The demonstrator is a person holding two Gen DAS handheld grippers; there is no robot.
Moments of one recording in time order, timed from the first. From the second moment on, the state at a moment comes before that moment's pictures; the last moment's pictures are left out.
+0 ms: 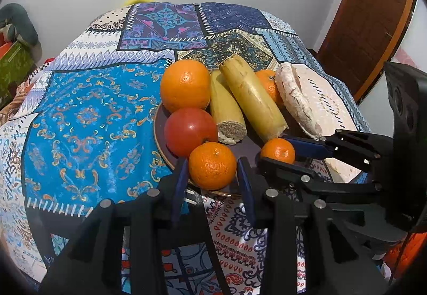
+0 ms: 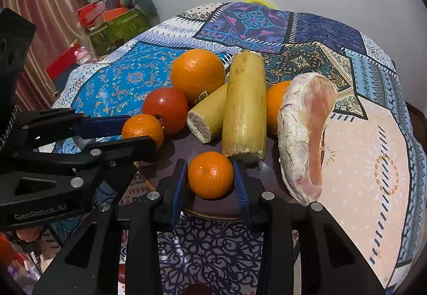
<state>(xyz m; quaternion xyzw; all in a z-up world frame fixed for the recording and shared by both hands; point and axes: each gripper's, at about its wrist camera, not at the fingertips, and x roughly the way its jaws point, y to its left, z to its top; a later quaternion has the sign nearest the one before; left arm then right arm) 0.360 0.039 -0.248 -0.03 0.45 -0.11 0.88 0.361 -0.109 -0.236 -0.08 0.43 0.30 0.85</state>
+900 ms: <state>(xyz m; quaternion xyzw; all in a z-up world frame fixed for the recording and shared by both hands) 0.280 0.036 -0.186 -0.01 0.42 -0.09 0.90 0.309 -0.154 -0.189 -0.06 0.41 0.27 0.87</state>
